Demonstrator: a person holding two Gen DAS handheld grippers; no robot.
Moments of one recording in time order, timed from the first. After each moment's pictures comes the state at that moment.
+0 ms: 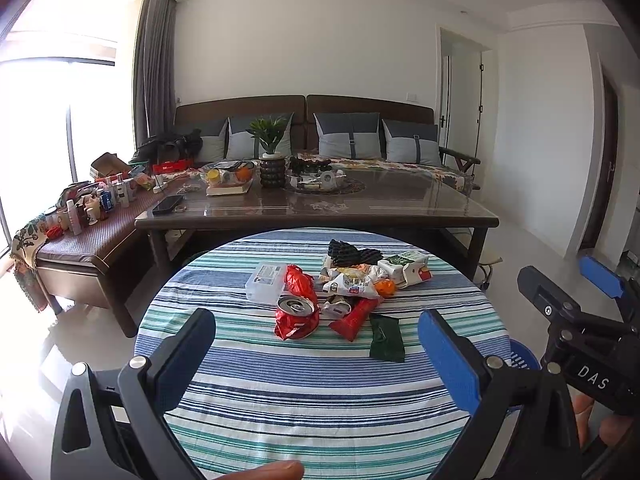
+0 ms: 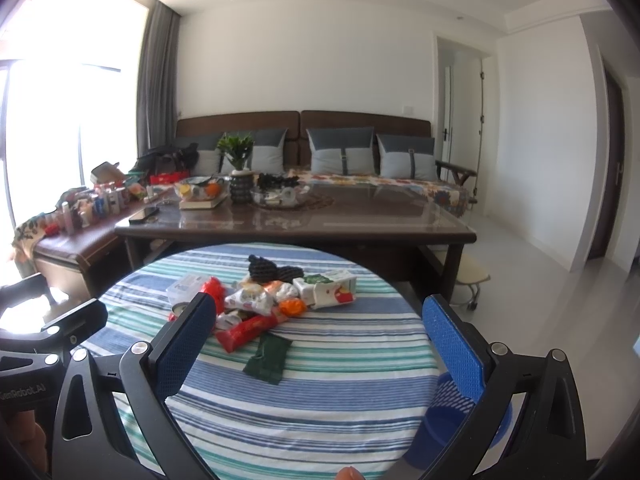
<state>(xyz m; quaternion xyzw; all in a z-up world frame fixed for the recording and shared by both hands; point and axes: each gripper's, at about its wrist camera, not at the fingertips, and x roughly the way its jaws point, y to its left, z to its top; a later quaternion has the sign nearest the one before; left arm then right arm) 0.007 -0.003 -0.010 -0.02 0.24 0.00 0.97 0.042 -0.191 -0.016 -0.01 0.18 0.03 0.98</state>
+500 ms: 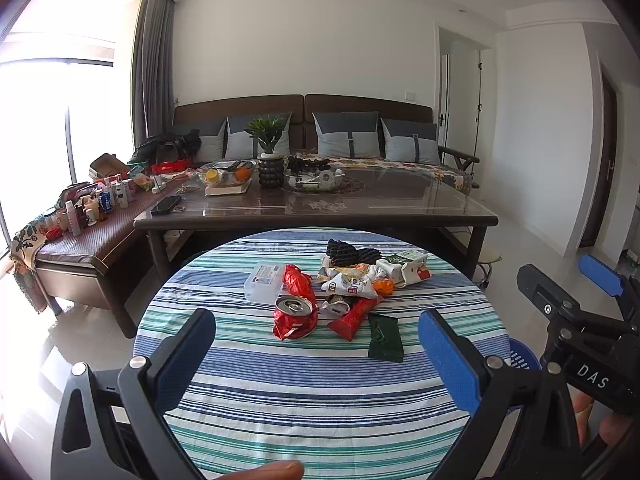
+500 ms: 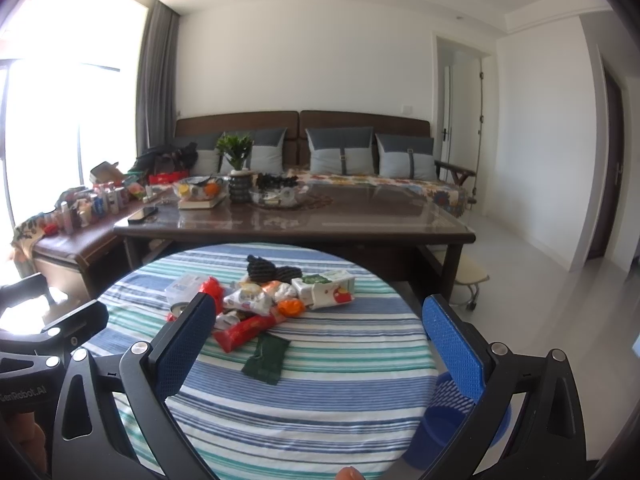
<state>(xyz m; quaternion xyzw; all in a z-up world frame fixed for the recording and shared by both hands) 0.008 -0.003 -0.009 -0.02 0.24 0.00 0.97 0.042 -0.193 -0.017 -0.01 0.18 0.03 0.98</state>
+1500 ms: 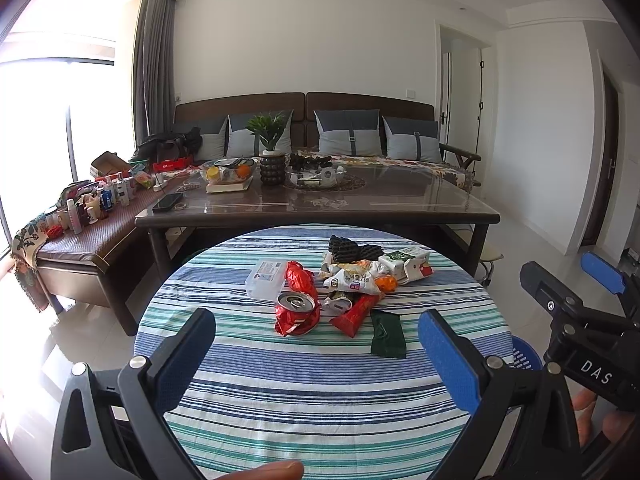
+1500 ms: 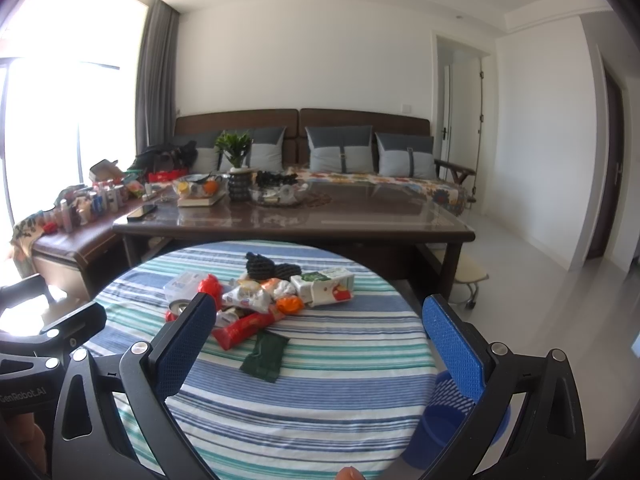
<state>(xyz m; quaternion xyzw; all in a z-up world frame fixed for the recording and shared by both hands) 0.010 -0.003 -0.010 -0.01 0.24 0.00 0.97 0.043 -0.193 -0.018 -0.01 0.18 0.03 0.98</state>
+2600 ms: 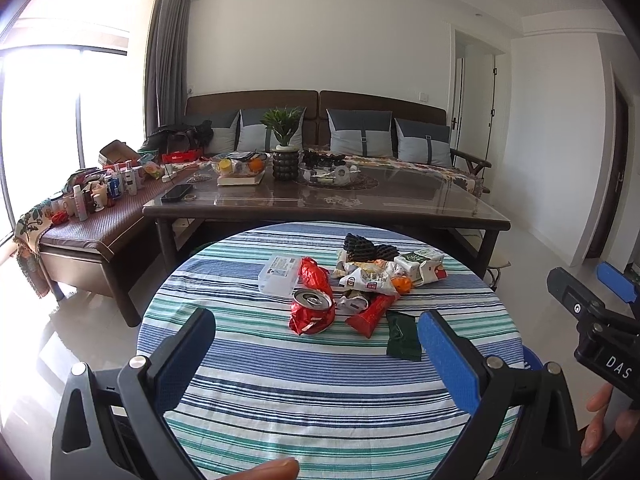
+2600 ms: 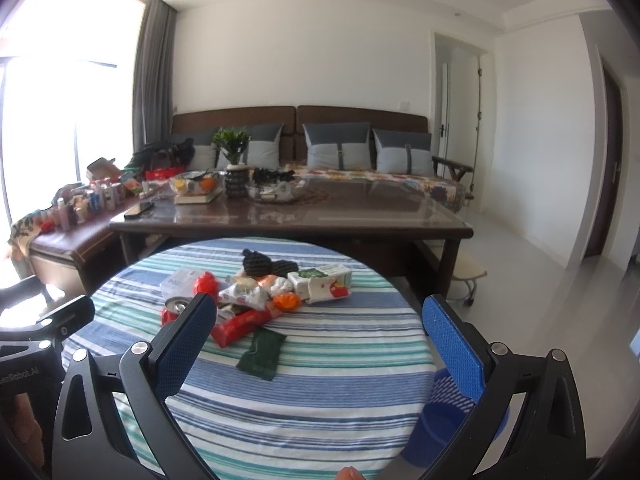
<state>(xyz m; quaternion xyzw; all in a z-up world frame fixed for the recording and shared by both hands) 0.017 0.025 -0.026 -0.04 0.25 0.01 0.97 0.045 -0.191 -0.022 -0.01 0.19 0.02 0.98</state>
